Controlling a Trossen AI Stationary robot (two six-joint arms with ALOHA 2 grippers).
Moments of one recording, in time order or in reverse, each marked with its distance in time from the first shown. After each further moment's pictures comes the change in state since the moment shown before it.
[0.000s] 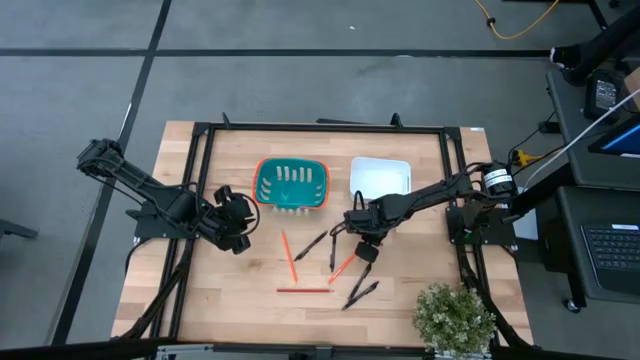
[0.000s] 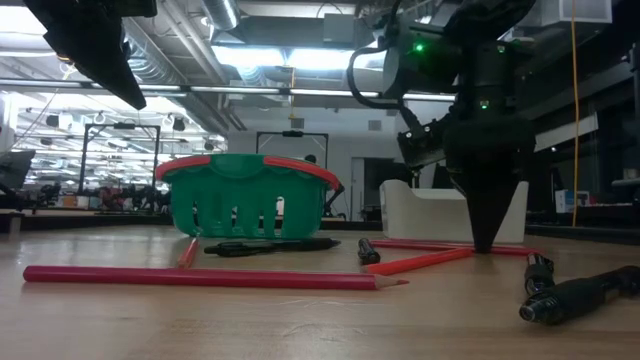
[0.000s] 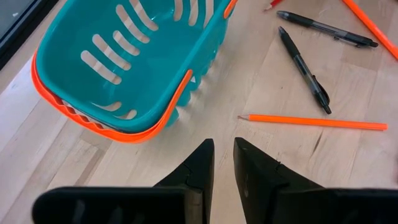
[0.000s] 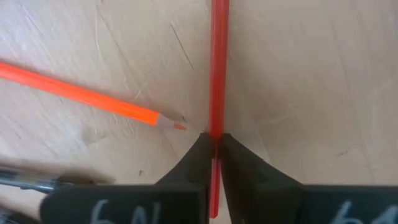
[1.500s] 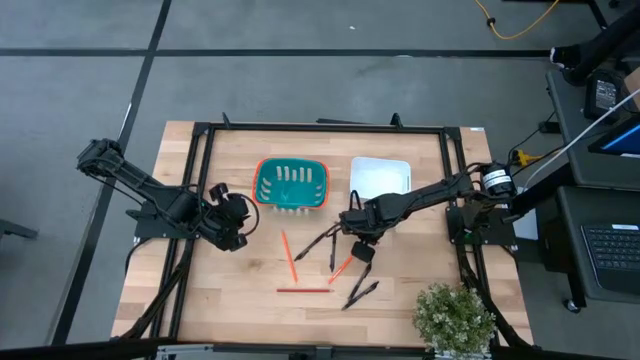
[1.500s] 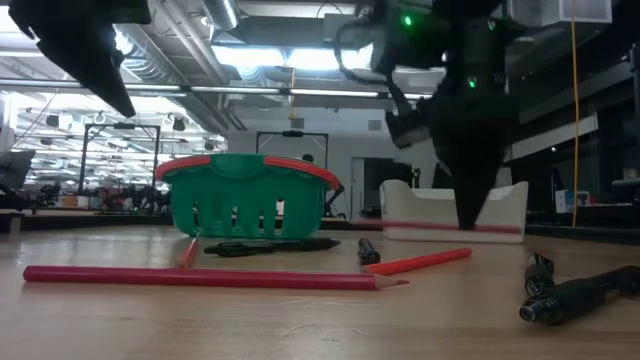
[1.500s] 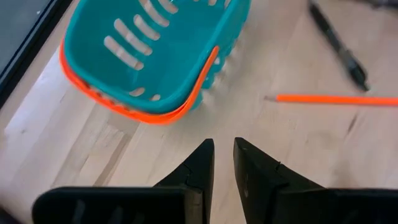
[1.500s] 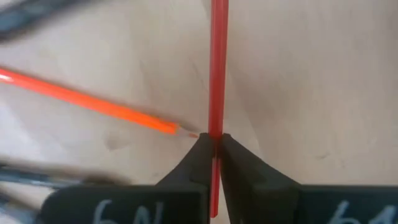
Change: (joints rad) left arm 0.000 0.000 0.000 -0.119 -0.012 -0.008; right arm 0.012 0.002 0.126 -0.115 0.057 -0.005
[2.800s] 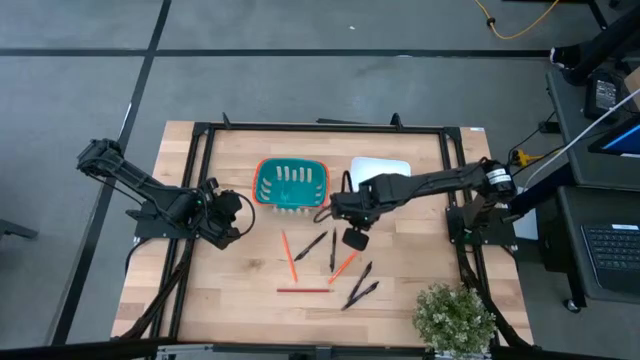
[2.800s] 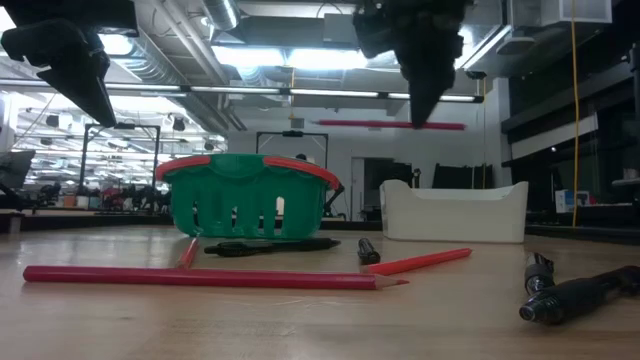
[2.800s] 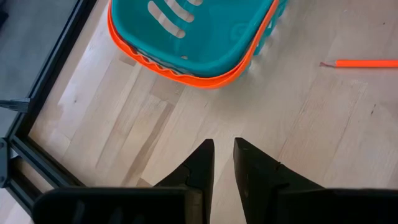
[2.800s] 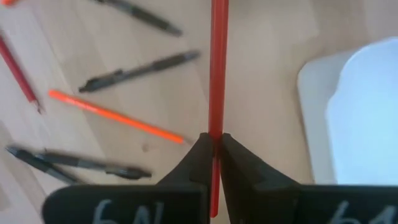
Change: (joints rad) left arm 0.000 0.000 0.000 -0.189 -0.023 -0.074; right arm -0.039 -0.002 0.416 -0.352 0.074 -0.101
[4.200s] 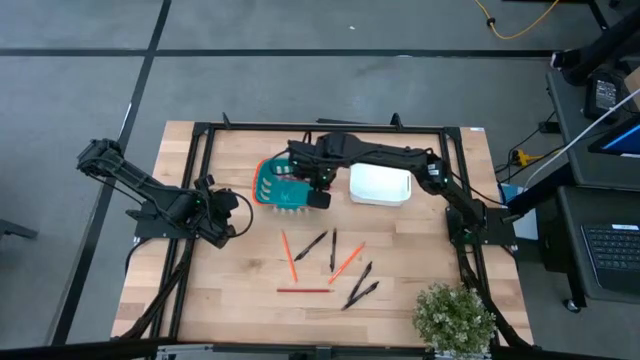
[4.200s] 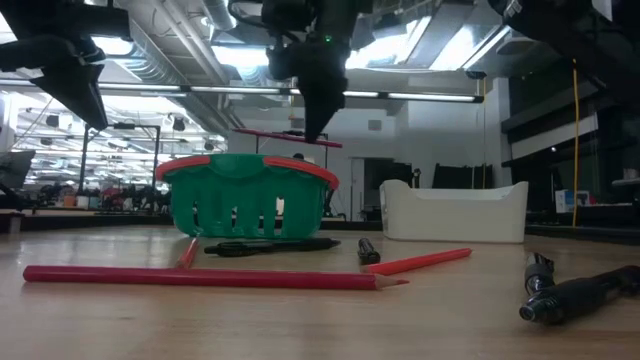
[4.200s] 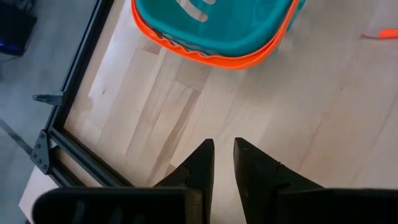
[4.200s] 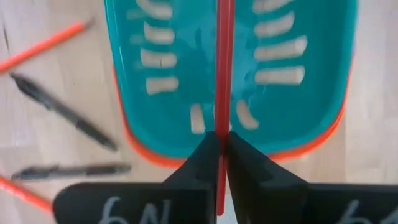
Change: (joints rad) left arm 0.000 0.000 -0.001 -0.111 -0.017 0.003; right arm -0.251 0.501 0.764 -0.179 -0.027 -0.505
